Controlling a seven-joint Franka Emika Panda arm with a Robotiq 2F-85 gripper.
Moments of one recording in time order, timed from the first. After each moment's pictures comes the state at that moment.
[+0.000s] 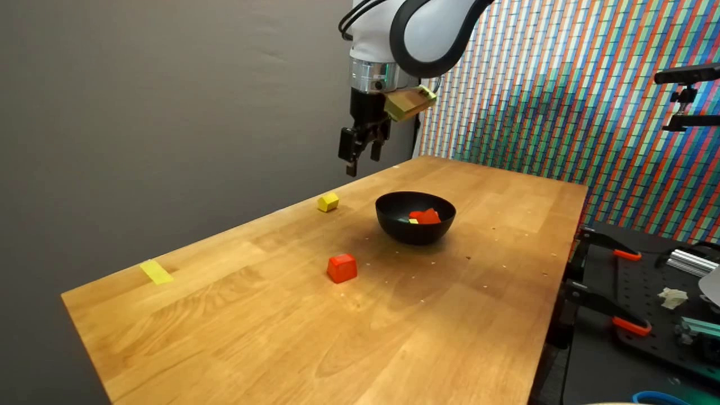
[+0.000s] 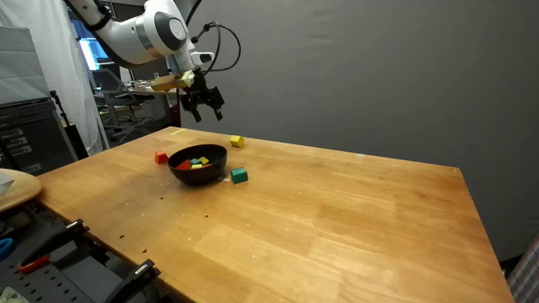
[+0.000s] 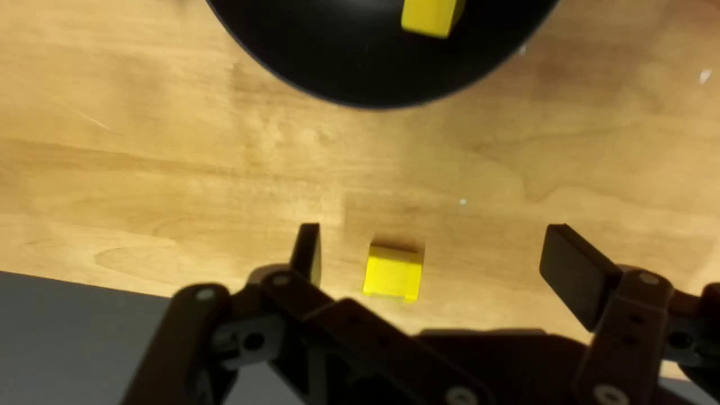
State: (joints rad) arm 0.33 0.40 -0.07 -2.03 -0.27 2.57 0.34
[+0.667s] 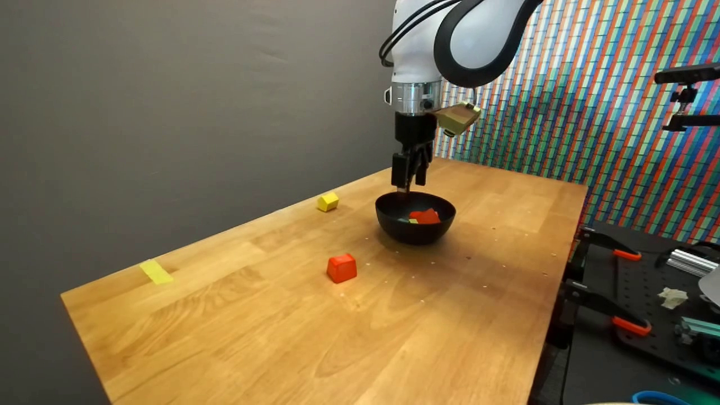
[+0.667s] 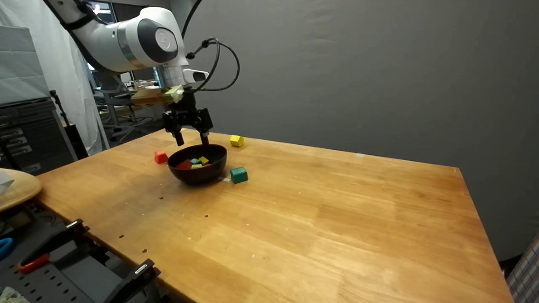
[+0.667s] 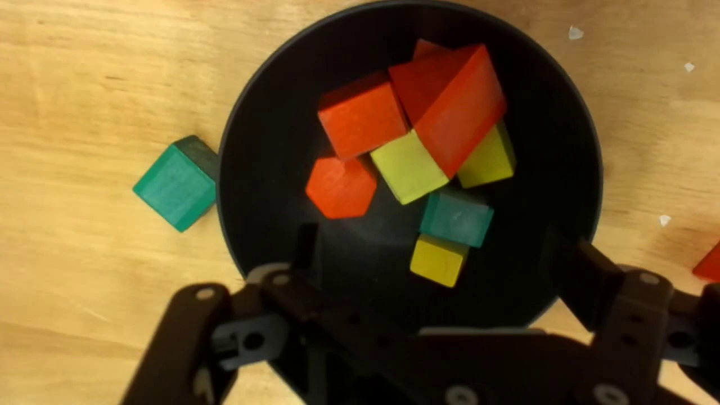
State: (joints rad) arm 0.22 0.31 0.01 -2.26 -0.19 2.54 0.20
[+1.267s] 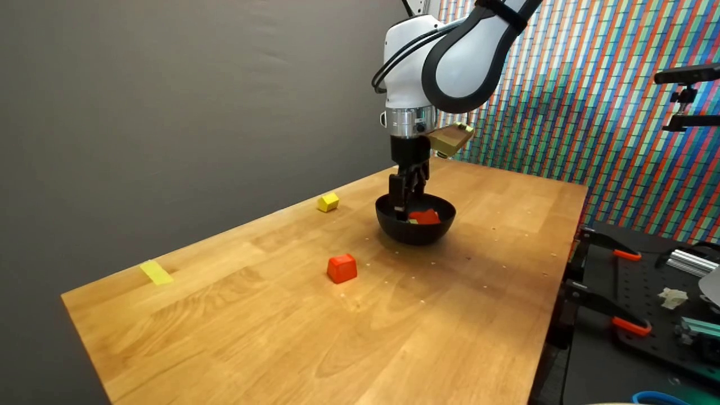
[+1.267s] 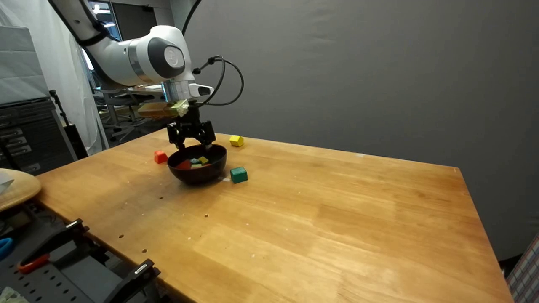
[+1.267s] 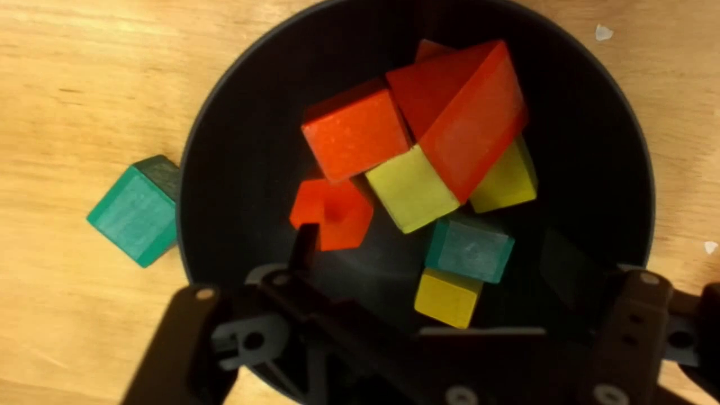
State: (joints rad) arm 0.22 0.41 0.02 -2.21 -0.18 2.54 0.20
